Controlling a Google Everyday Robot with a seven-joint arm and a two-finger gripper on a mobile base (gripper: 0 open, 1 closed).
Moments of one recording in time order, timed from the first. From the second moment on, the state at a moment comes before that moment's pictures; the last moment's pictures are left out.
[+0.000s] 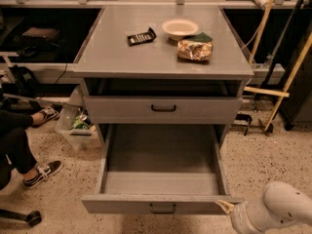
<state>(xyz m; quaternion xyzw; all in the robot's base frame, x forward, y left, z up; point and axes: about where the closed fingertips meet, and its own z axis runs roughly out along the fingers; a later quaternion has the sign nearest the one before) 0.339 -0.228 0.443 -0.65 0.71 0.20 0.17</state>
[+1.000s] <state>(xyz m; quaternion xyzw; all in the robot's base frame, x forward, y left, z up) 0.354 -0.231 0.434 -0.65 0.72 0.21 0.16</state>
